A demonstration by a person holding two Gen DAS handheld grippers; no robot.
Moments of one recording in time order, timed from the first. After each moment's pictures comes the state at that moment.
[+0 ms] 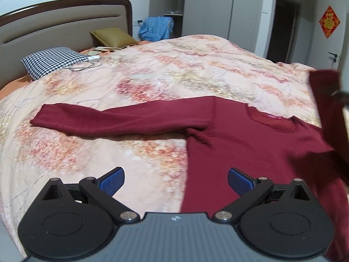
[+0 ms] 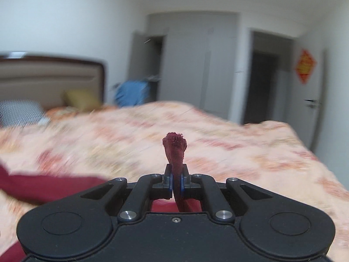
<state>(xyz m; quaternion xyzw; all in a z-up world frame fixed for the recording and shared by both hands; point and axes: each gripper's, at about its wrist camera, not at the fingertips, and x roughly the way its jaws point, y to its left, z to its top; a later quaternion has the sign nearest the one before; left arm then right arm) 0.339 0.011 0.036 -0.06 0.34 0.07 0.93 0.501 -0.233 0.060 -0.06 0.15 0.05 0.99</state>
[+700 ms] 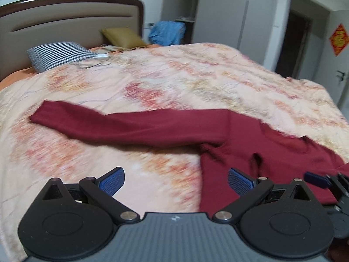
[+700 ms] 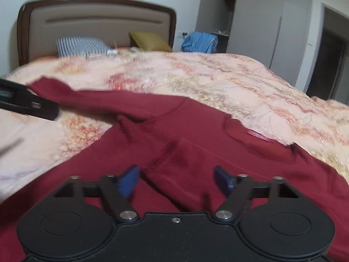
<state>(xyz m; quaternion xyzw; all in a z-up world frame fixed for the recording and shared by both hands) 0.369 0.027 0.027 -0.09 0.32 0.07 0.94 0.475 -0.139 -0.026 -0.11 0.27 0.20 0.94</state>
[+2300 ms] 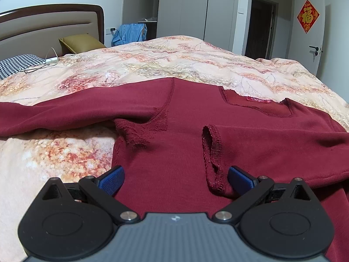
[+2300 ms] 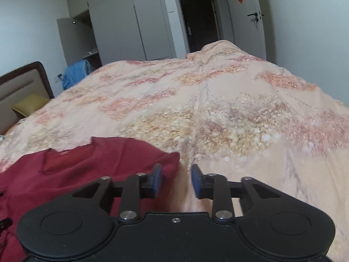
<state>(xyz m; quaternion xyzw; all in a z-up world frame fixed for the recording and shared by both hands) 0.429 -0.057 -0.067 -0.04 0.31 0.01 0.95 0.490 -0.434 -0.034 0.13 0.27 -0.06 0.95</state>
